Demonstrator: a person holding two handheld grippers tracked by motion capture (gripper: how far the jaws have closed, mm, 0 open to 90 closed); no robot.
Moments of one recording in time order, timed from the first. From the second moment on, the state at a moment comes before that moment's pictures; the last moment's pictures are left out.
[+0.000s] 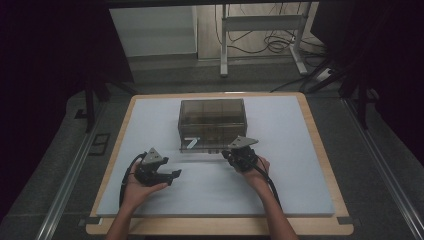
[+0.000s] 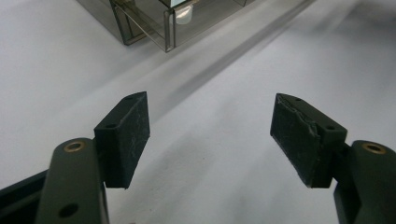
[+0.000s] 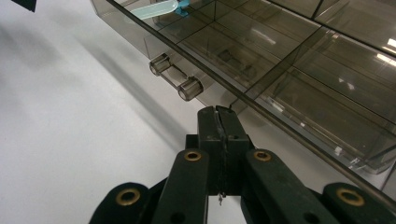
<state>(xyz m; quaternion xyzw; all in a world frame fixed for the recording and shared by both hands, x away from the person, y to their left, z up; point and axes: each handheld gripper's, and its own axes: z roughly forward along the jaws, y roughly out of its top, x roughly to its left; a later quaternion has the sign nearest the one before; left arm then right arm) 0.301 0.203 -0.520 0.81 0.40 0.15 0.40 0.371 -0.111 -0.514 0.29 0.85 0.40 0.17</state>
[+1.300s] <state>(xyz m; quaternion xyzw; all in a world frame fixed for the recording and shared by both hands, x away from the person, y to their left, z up) 0.301 0.201 -0.522 0.82 0.39 0.15 0.39 0.396 -0.107 -0.512 0.31 0.84 0.41 0.18</state>
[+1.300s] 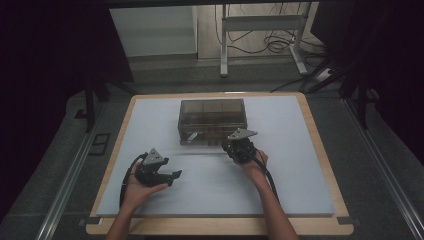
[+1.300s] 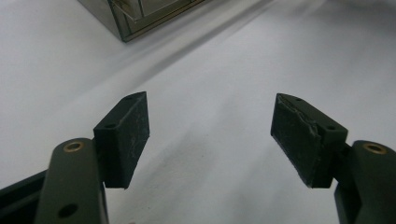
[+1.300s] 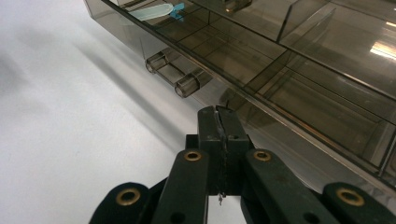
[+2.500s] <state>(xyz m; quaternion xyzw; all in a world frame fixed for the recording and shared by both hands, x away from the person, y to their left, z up) 0.301 0.202 -0.523 0.82 0.40 0.15 0.39 0.421 -0.106 -0.512 0.33 0.83 0.40 0.18</state>
